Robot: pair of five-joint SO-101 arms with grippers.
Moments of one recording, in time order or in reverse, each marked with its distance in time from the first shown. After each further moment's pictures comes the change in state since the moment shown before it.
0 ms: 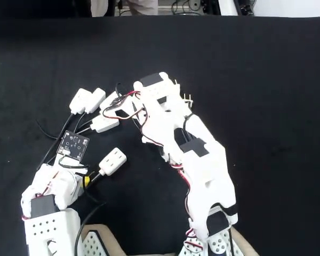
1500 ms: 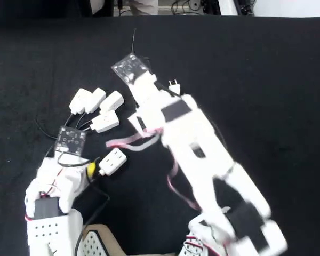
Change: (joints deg) left arm 6.2 -4.8 0.0 -3.6 11.7; right arm -4.4 -57.1 44.7 -42.7 -34.8
